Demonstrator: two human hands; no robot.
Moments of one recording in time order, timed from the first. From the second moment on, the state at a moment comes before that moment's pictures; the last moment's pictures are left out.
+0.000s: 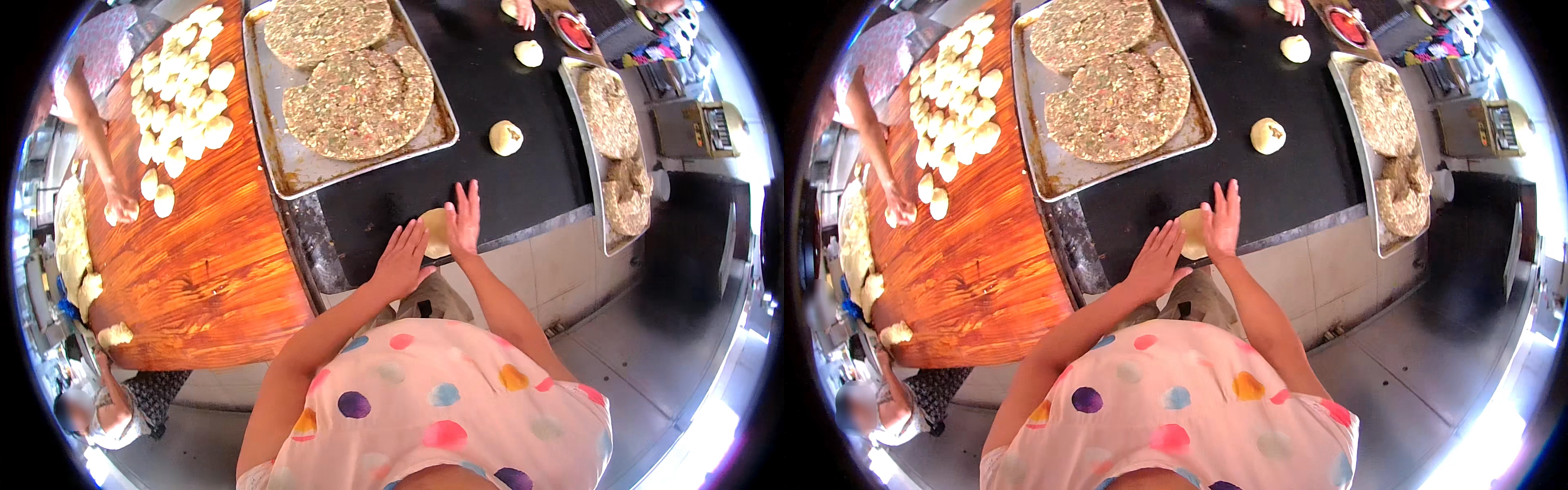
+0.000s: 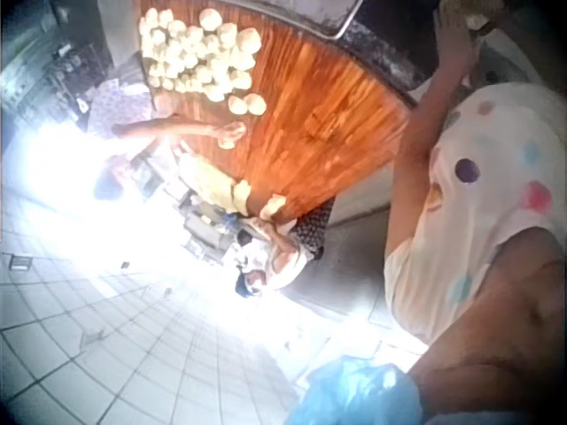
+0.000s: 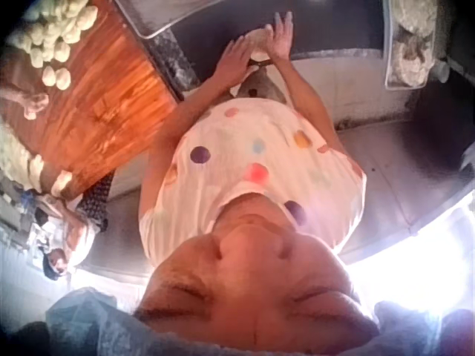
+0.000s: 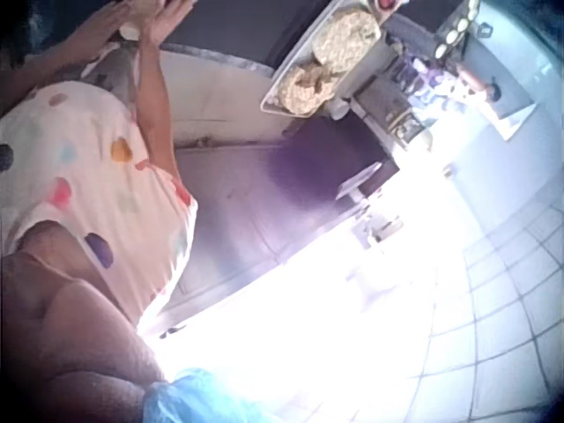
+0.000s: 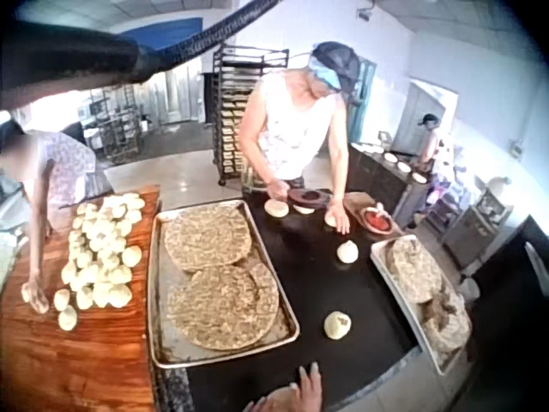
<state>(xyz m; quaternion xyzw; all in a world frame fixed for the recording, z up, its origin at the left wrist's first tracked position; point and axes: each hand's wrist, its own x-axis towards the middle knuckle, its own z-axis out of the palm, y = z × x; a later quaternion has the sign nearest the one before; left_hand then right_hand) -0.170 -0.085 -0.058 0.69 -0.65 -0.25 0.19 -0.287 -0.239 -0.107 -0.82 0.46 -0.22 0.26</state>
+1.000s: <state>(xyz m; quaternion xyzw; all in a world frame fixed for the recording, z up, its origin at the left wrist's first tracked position) -0.043 -0.030 0.002 0.29 0.30 -0.43 0.80 0.059 -0.300 0.000 -0.93 0.02 -0.29 0.23</state>
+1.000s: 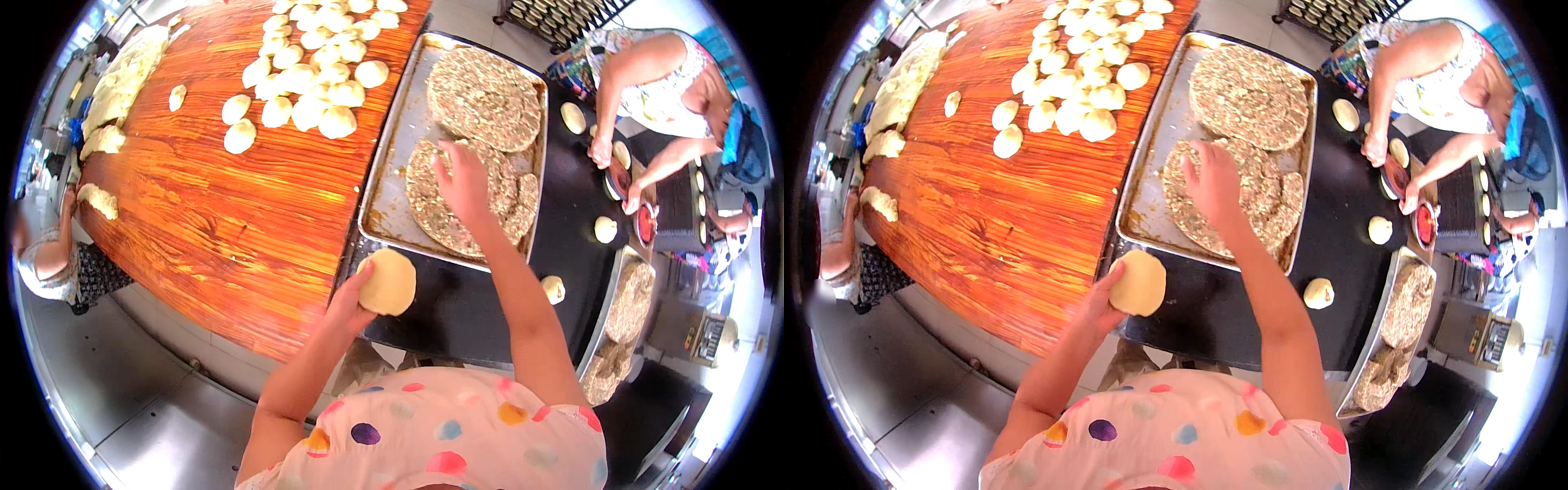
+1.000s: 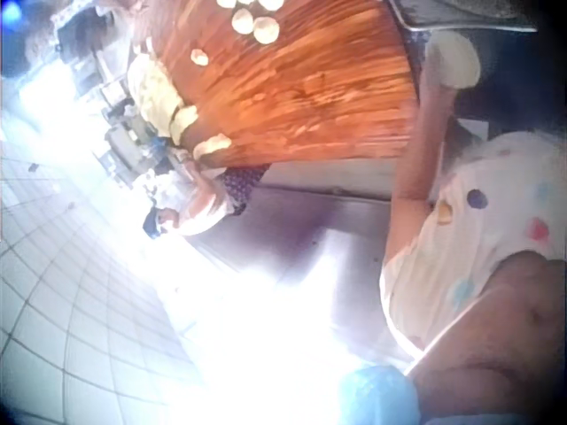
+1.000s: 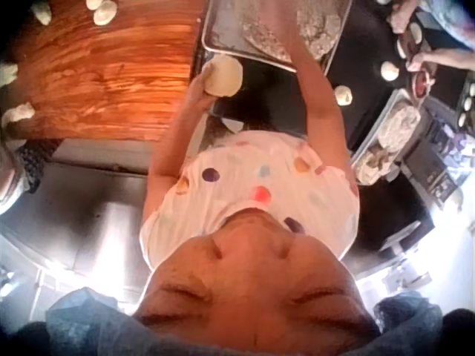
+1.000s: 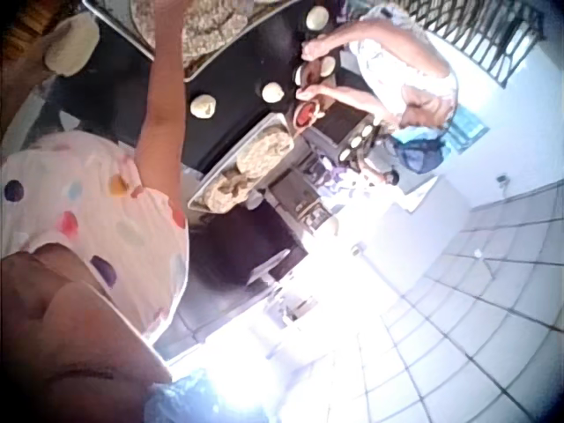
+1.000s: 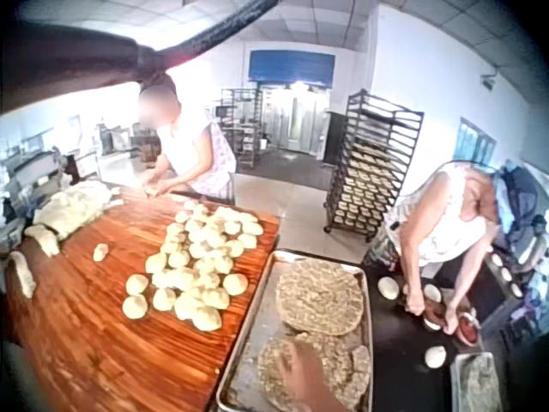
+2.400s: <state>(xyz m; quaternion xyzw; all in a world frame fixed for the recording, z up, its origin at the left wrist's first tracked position) 0.028 -0.053 0.042 0.12 0.14 -0.42 0.89 0.004 -0.196 0.089 -0.88 0.04 -0.23 0.42</state>
